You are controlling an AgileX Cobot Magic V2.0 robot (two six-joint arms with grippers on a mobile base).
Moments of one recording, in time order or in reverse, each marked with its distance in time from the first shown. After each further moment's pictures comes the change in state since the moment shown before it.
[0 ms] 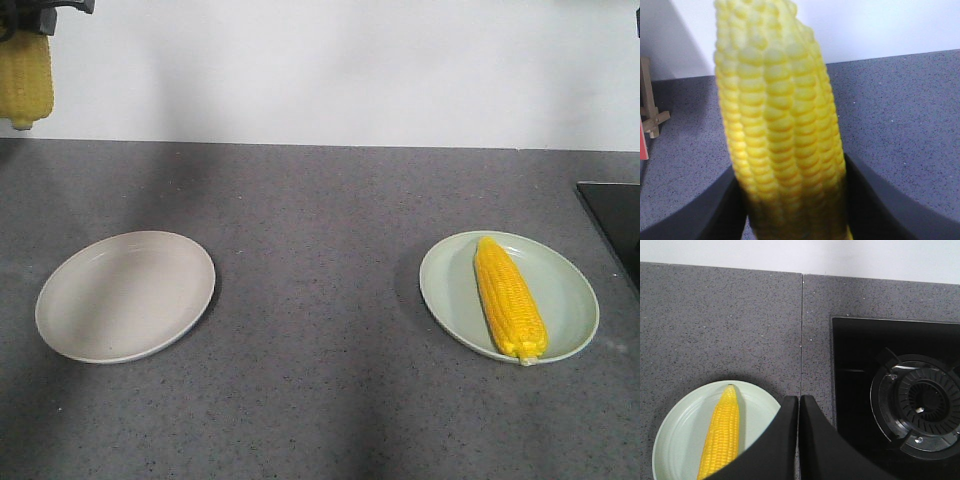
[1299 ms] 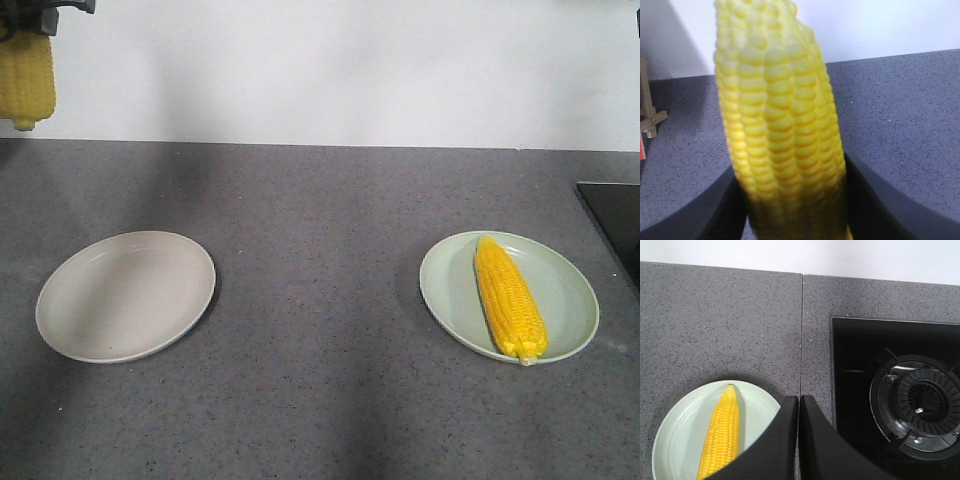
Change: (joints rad) left arm 0.000 0.000 0.000 -0.009 0.000 0.000; right arm 0.000 0.000 0.000 0.000 0.000 -0.004
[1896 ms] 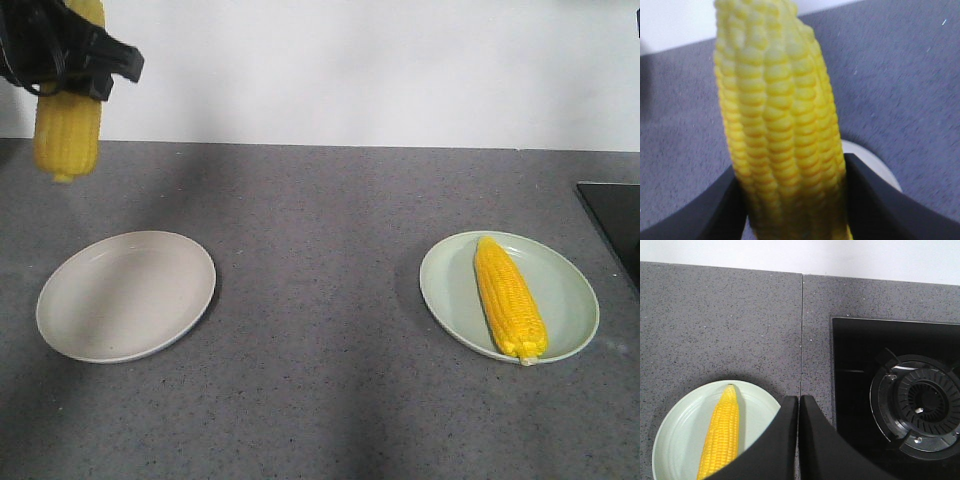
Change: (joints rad) left arm 0.000 0.031 0.118 -0.132 -0.004 0.134; right arm 0.000 0.000 0.000 0.000 0.000 0.000
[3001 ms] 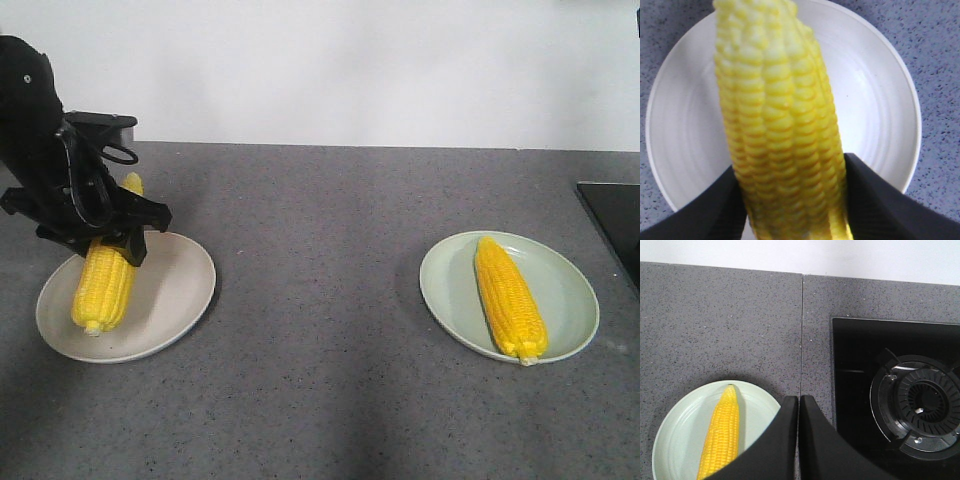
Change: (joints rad) left arm 0.133 0.139 0.335 -0.301 -0.028 0.095; right arm 0.000 0.000 0.000 0.000 0.000 0.000
